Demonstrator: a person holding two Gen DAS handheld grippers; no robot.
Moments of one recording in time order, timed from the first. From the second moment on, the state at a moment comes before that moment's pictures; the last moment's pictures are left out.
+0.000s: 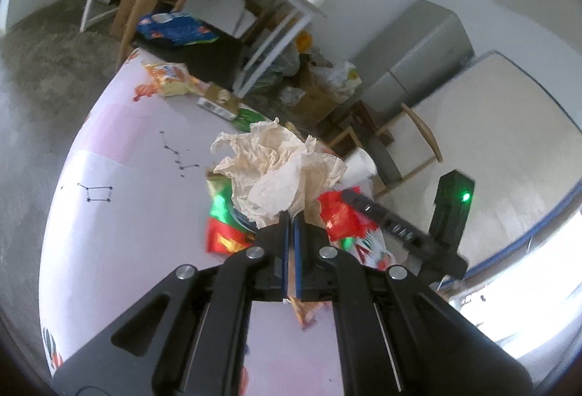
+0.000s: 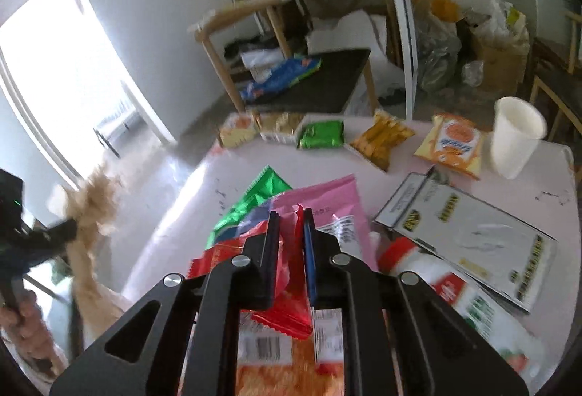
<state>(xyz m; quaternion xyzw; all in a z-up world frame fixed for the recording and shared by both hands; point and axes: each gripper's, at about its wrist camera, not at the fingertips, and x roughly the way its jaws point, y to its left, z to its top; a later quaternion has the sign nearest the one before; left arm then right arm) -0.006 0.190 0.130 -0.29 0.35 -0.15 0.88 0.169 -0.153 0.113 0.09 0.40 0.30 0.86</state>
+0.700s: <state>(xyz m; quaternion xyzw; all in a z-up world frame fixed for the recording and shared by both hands) -0.178 -0.183 0.034 -0.13 0.53 -0.43 0.72 -0.252 -0.509 -0.022 0.27 0.47 0.03 0.84</state>
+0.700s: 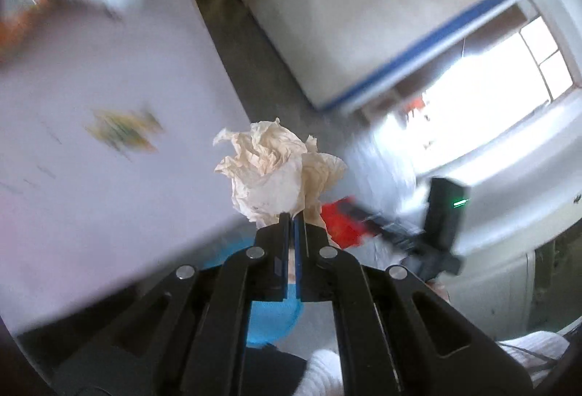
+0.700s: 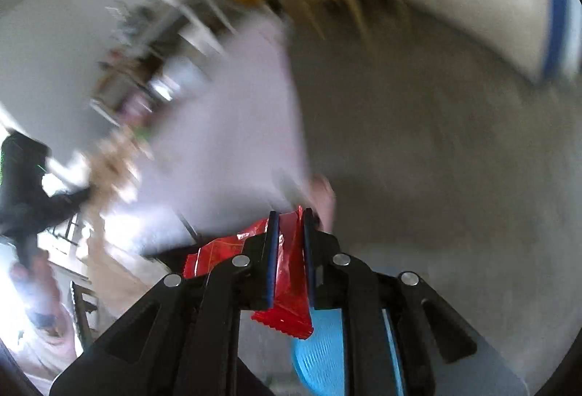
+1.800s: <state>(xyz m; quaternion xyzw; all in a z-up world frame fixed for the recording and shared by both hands) -0.242 -0.364 -0.126 0.13 0.69 -0.41 0.58 -0.306 -0.495 -0.266 0.32 0.69 -0.02 0.65</state>
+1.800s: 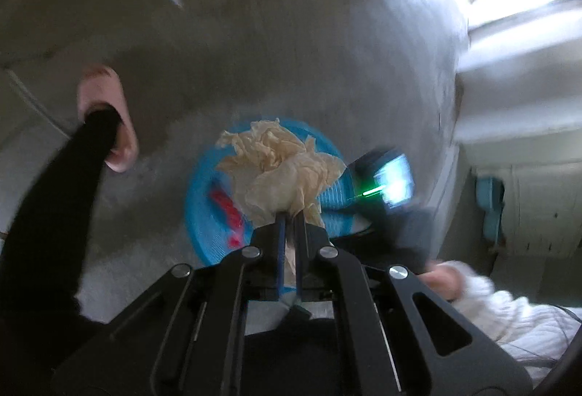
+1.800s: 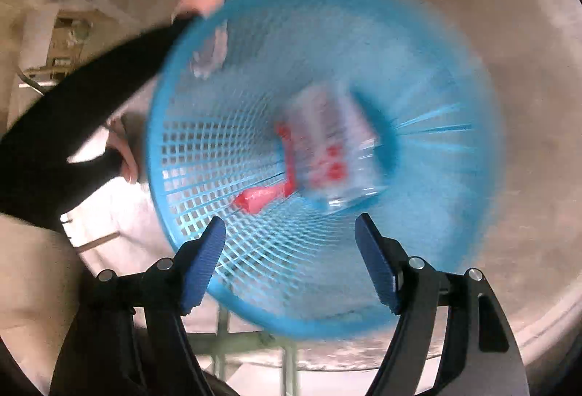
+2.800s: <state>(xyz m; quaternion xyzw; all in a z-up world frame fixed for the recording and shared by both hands) -0.244 -0.339 0.011 0.09 0.59 -0.50 0.63 -0.297 -0.551 -0.100 0.30 0.58 -0.07 0.76</state>
